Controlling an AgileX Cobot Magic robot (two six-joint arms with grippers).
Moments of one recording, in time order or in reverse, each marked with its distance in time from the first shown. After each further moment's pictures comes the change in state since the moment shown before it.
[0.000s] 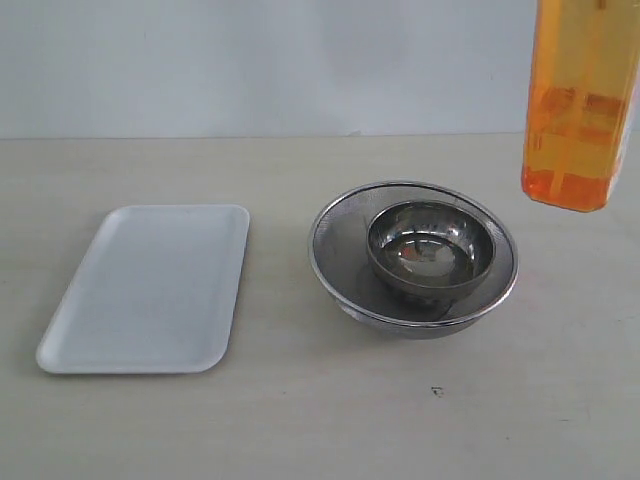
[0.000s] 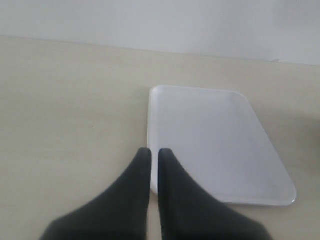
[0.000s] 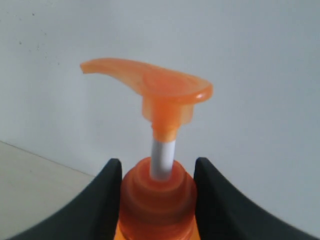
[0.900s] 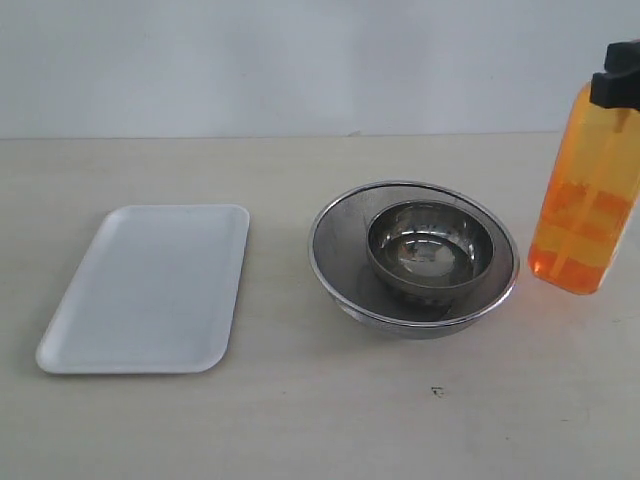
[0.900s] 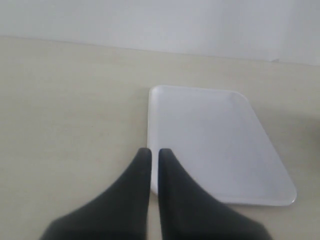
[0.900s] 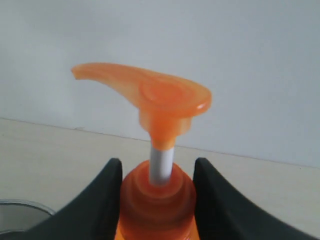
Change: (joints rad) left arm 0.000 0.000 0.000 0.000 0.000 0.000; right arm -0.234 0.115 0.269 -0.116 -0.312 0.229
